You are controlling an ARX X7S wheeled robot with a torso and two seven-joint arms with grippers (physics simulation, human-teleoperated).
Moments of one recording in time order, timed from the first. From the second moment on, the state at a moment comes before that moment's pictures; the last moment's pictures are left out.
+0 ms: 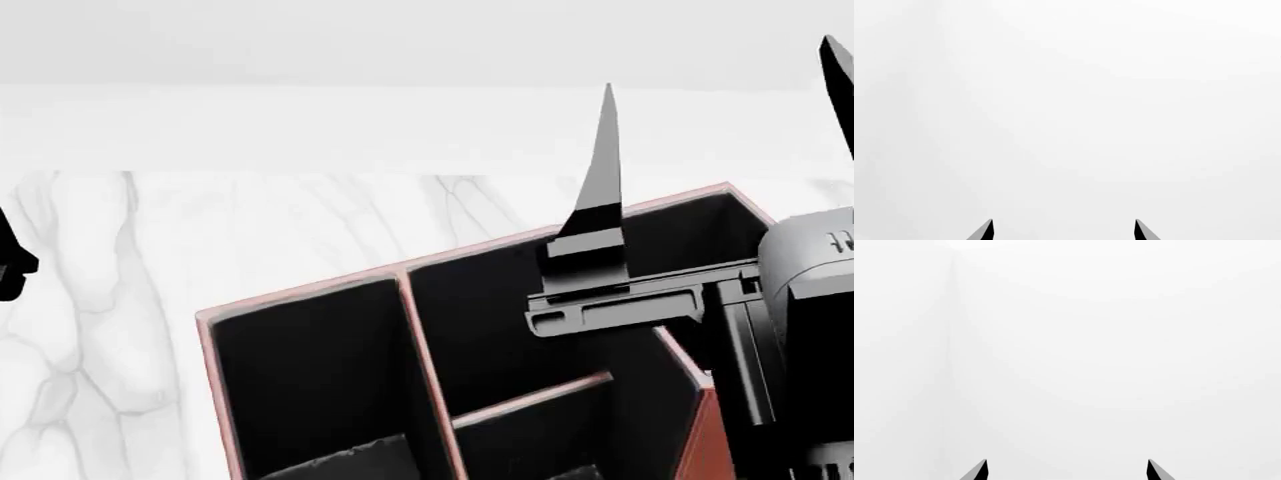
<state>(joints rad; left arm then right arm) -0.47 -0.28 -0.05 0.84 -0.28 -0.77 -0.23 0.62 0.46 0.11 -0.97 0.46 1.05 0.13</state>
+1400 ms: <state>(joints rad) -0.47 -0.31 -0.04 0.83 -0.30 -0.76 -0.26 -0.22 0.82 0.96 -1.03 0.91 0.84 -0.71</state>
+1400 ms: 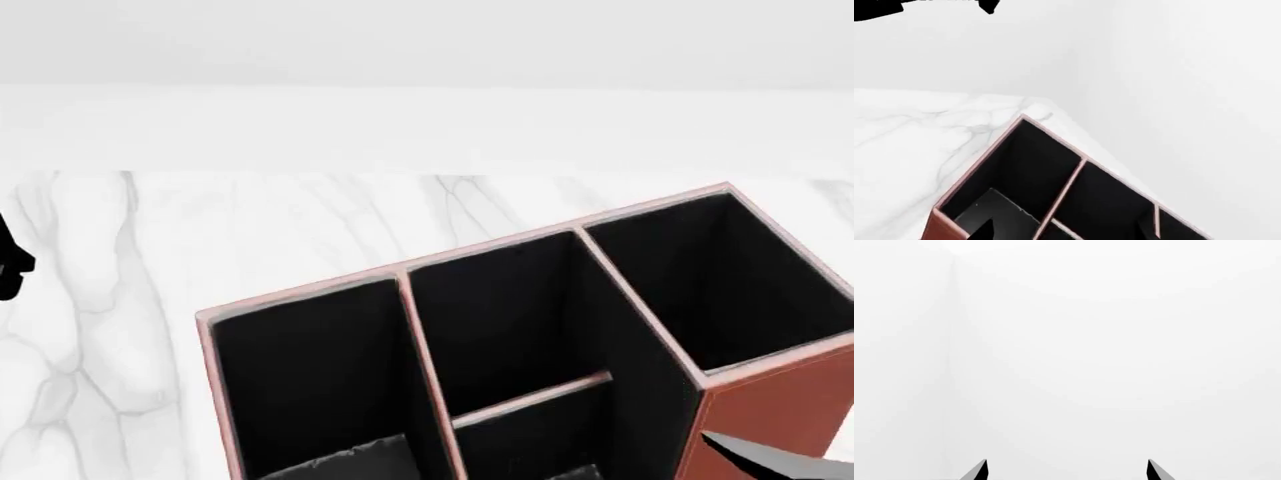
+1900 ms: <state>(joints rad) -0.47 -0.32 -0.03 0.84 -0.31 -0.76 -0.27 -0.49 0.94 0.92 -1.03 0.86 0.70 -0.66</state>
